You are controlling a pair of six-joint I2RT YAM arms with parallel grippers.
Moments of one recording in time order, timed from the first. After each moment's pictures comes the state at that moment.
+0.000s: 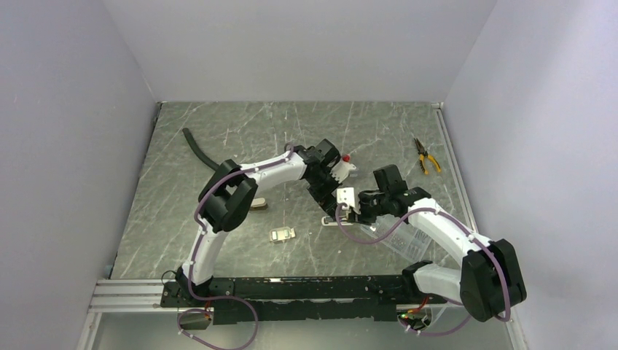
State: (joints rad) left arm -0.83 2.17 1.67 -0.69 0.45 0.12; right arm 0.38 1.17 0.65 -0.50 -0.68 -1.08
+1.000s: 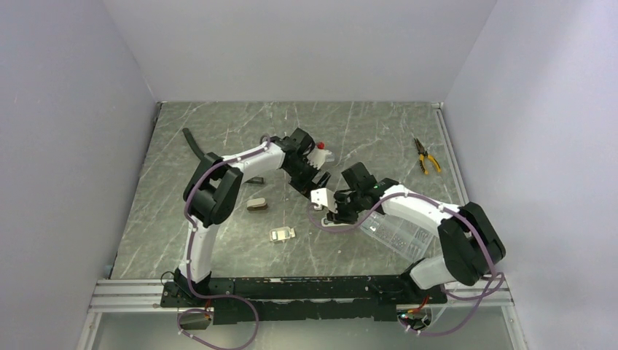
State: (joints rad) left arm -0.66 2.12 1.57 -0.67 0.56 0.09; right arm 0.59 1.42 0.77 -0.44 -0.48 -0.96
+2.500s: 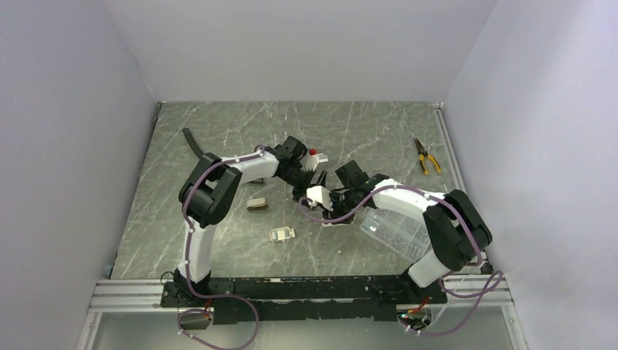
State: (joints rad) left arm -0.63 2.08 1.40 -0.45 0.88 -0.24; right arm 0.61 1.57 0.84 -0.45 -0.46 -0.90
